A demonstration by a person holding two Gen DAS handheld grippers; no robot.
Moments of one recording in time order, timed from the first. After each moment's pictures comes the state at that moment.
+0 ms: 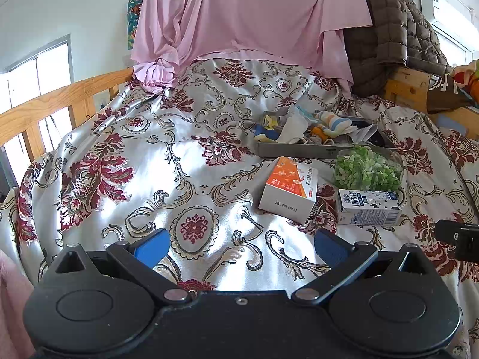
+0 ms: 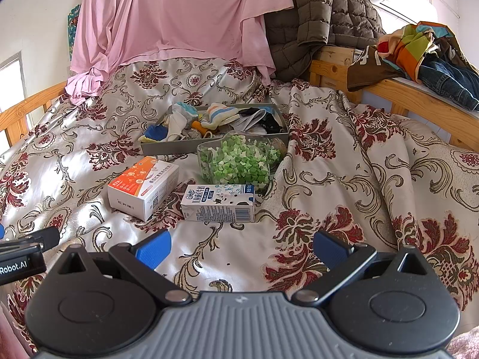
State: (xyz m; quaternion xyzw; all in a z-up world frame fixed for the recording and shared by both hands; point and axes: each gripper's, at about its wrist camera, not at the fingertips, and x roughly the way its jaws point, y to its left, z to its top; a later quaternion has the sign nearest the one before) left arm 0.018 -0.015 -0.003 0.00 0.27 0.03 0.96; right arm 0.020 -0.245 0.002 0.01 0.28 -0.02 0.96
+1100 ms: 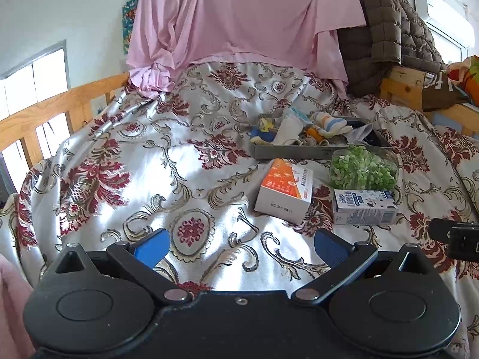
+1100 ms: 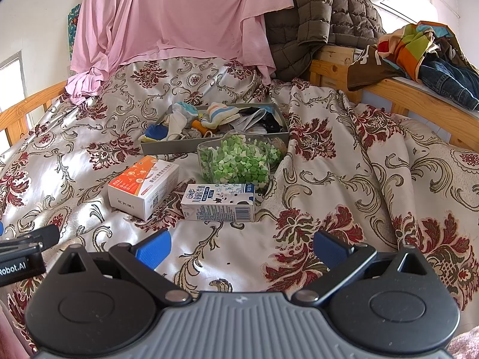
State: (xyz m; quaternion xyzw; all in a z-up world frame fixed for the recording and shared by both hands) left arm 0.013 -0.018 -0.002 0.01 0.26 0.03 0.97; right arm 0.020 -0.245 0.003 0.01 0.28 -0.02 0.96
